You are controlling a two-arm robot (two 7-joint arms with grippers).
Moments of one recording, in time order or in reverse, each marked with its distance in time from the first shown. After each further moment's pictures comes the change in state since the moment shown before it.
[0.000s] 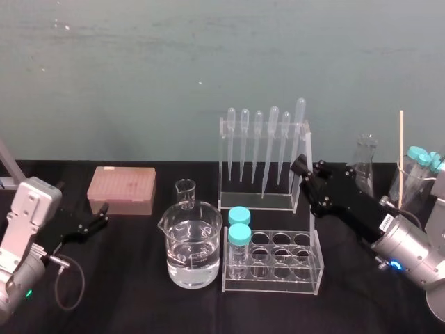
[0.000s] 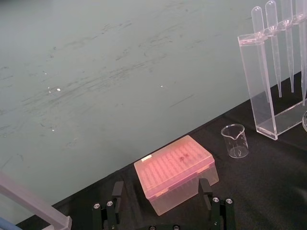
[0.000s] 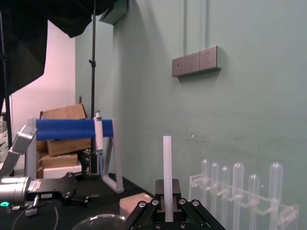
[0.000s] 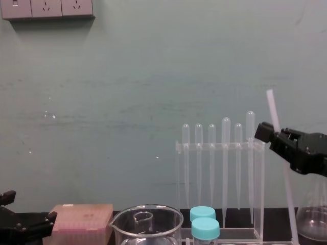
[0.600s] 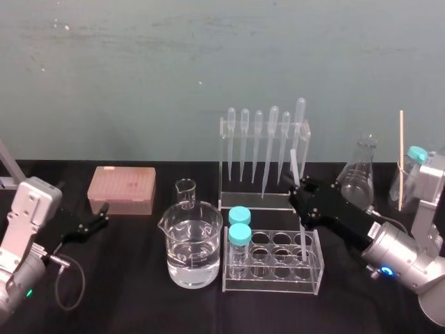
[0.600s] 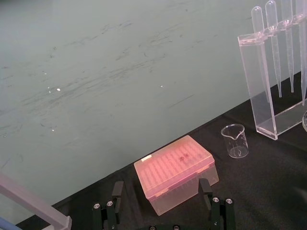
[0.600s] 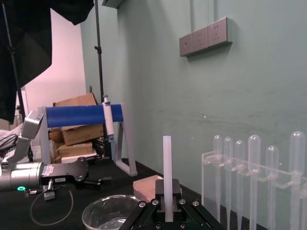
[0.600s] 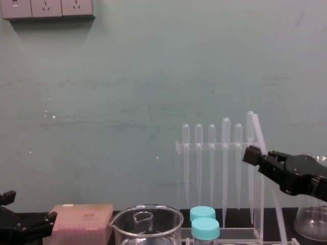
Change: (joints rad) left arm 0.000 0.000 0.000 0.000 0.000 0.000 0.000; right arm 0.039 -0.003 -0.051 0.075 0.025 0.056 0.044
